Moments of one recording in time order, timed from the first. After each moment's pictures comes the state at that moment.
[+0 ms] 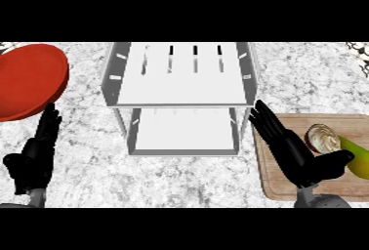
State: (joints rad) left arm 0.01 0.47 -0.17 -1.51 0.23 0.42 -0.07; right arm -0.06 -0.21 0.22 -1.65 -0.31 0.10 0.07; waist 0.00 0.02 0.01
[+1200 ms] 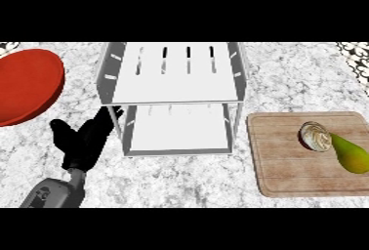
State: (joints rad) left arm -0.17 0.34 -0.30 -1.50 0.36 0.19 0.16; right arm 0.22 -0.76 -0.42 -1.44 -0.22 0.19 -0.19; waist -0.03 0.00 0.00
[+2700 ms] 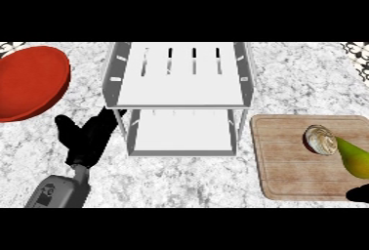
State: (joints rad) left arm -0.18 0.27 -0.22 -1.48 0.30 0.10 0.18; right arm 0.08 -0.76 -0.03 -1.92 0.20 0.22 0.88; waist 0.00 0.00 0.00
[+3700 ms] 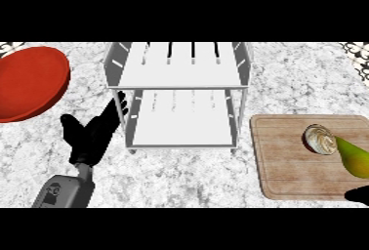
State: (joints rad) left arm -0.17 0.18 -0.14 -1.46 0.19 0.02 0.20; right arm 0.12 -0.56 -0.15 -1.77 0.49 0.26 0.68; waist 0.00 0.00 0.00
